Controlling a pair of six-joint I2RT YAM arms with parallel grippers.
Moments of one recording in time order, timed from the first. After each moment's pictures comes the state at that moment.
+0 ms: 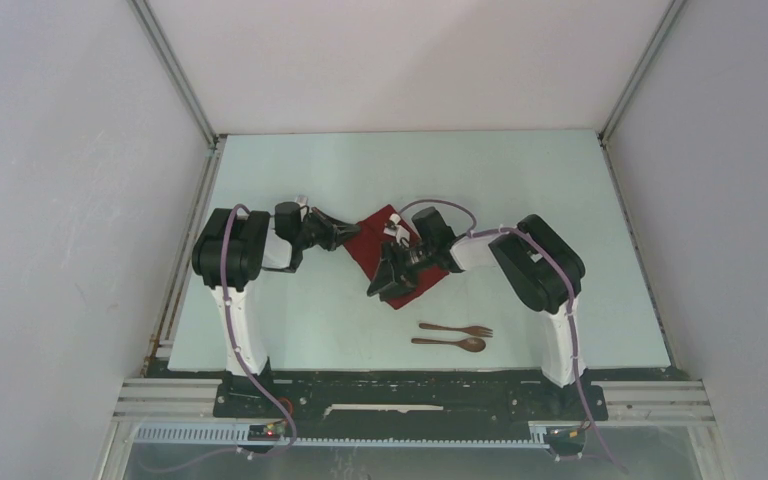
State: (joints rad) left arm -0.10 2.11 0.82 0.79 0.64 -1.27; right arm 0.64 2.10 1.11 0.20 -0.97 0.74
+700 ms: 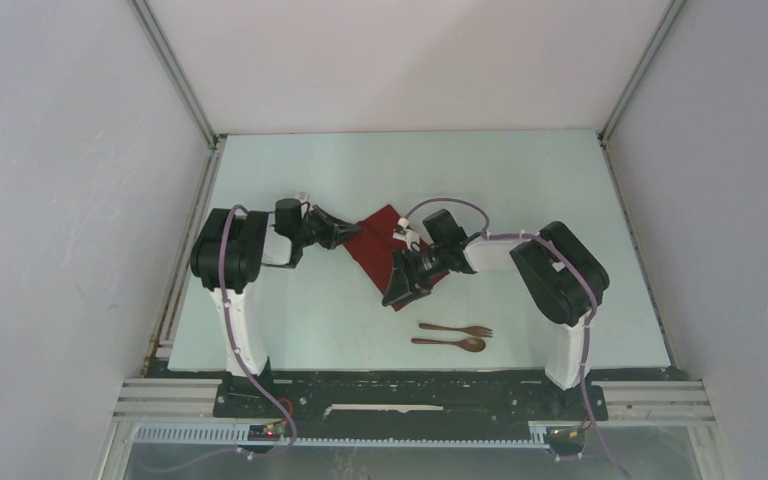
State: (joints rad) left arm -0.10 2.09 0.84 0.73 0.64 -1.24; right arm 0.62 1.96 1.01 0.03 -0.97 0.51
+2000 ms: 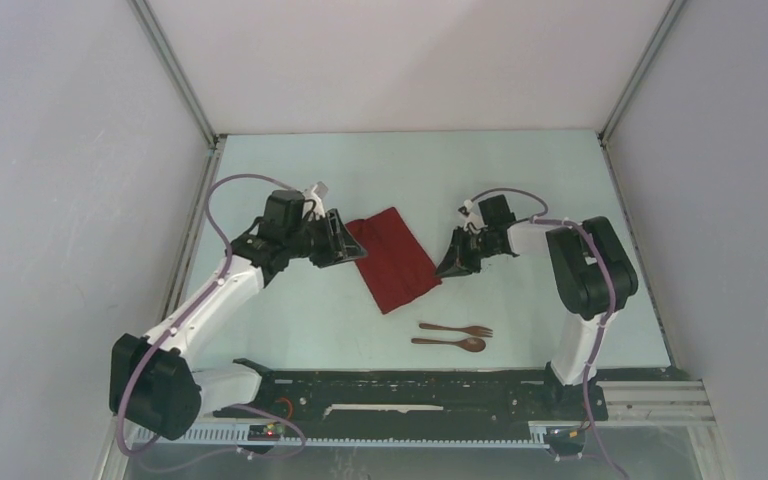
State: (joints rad) left arm -0.37 1.19 0.88 -0.41 0.45 -0.65; right arm 0.28 1.89 1.00 -0.19 -0.74 0.50
